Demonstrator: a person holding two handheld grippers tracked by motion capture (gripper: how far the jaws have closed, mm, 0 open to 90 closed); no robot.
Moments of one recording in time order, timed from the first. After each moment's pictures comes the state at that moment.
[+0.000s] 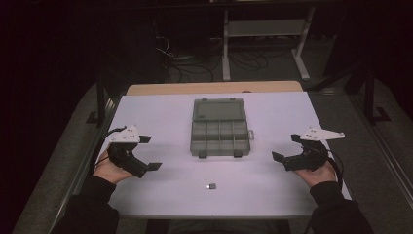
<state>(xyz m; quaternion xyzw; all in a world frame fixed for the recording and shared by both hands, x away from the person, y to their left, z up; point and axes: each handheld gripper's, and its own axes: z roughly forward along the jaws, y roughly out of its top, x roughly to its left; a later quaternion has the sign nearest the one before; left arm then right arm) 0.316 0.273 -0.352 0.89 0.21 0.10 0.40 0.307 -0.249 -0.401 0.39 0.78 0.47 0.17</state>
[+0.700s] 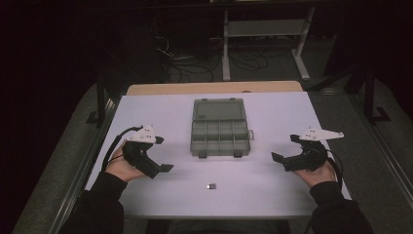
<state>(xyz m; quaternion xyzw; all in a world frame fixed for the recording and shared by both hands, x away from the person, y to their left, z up) 0.323 0.238 -0.356 0.90 0.18 0.08 0.38 0.307 -0.248 -0.401 0.38 0.78 0.47 0.17</state>
